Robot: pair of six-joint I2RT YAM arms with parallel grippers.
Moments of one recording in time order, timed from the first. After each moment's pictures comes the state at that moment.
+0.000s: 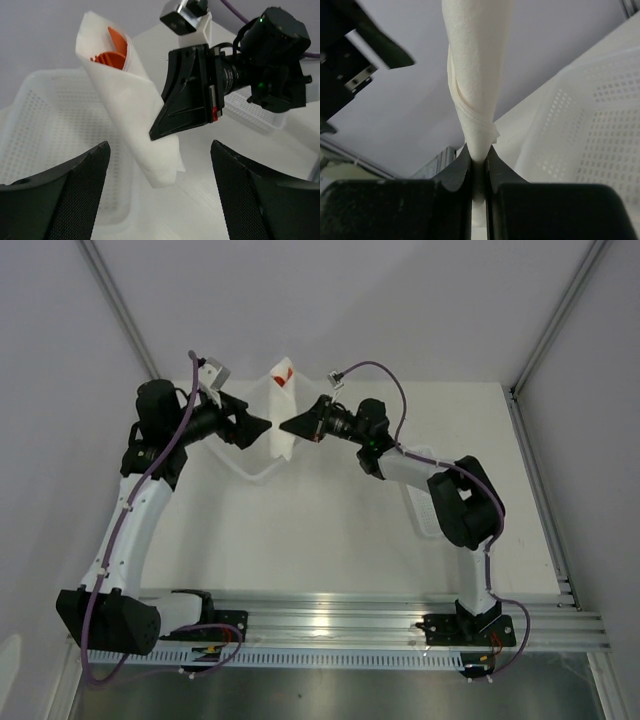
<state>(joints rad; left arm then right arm) -0.08 1.19 1.24 -0.27 0.72 0.05 0.60 2.06 1.42 0.85 -0.67 0.90</state>
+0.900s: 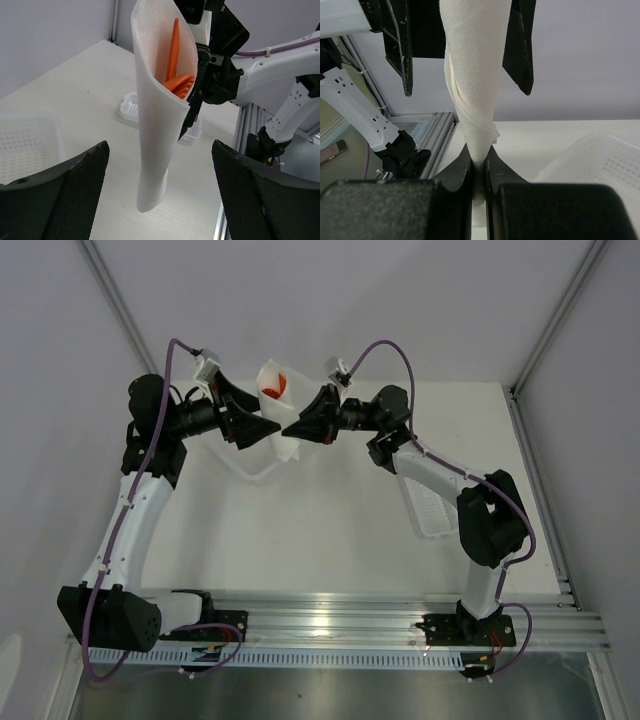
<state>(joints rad) -0.07 1.21 1.25 -0.04 1.09 -0.27 0.60 1.85 1.43 0.90 -1.06 0.53</state>
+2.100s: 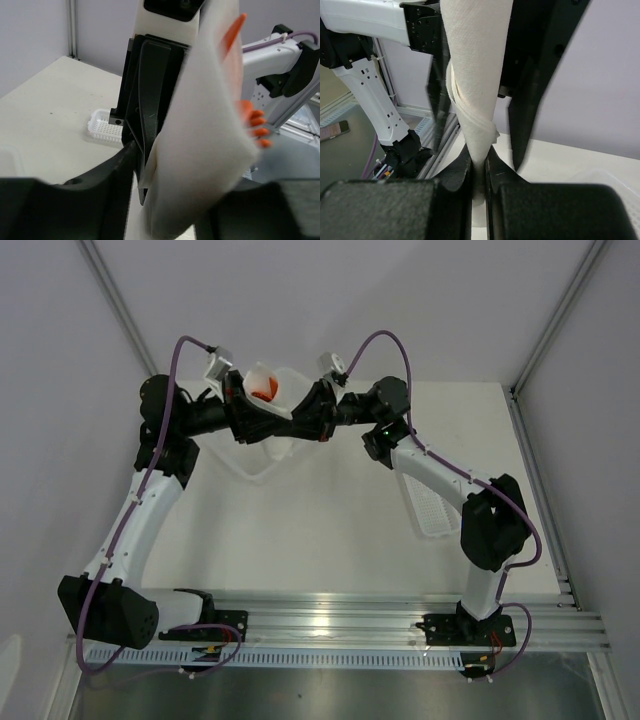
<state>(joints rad) -0.17 1.24 1.24 0.17 1.15 -0.43 0.65 1.84 1.54 0.84 -1.15 0.45</state>
